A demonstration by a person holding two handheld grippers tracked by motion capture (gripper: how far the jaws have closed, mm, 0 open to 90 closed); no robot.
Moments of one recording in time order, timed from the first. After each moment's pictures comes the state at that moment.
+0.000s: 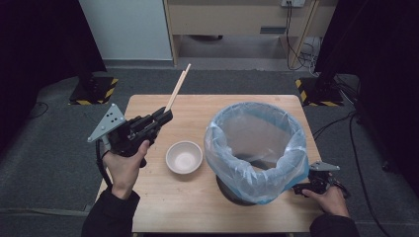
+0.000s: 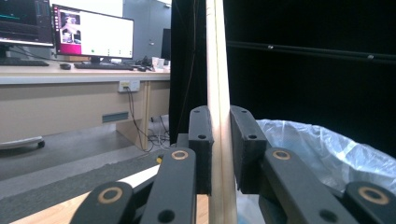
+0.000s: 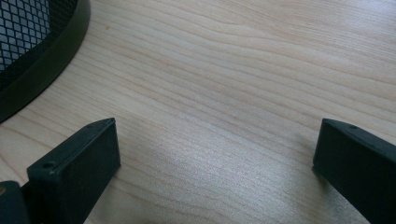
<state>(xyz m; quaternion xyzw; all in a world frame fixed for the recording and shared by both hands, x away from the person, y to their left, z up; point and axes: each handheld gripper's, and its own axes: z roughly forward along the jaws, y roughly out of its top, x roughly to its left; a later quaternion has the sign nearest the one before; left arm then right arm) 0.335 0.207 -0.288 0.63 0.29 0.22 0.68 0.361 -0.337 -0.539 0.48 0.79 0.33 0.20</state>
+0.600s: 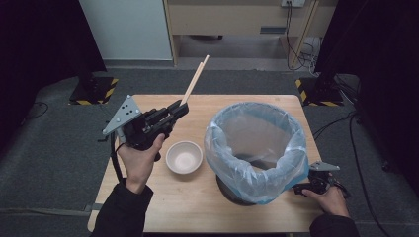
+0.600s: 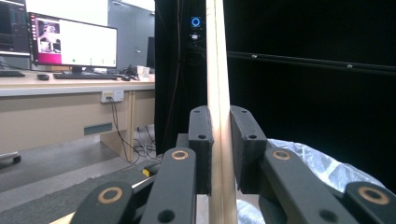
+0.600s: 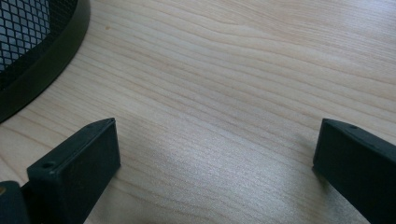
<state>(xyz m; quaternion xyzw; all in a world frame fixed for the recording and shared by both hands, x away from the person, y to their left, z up) 0.342 0.174 -0.272 0.63 0.27 0.21 0.70 0.361 -0.337 -0.539 0.48 0.79 0.33 0.20</state>
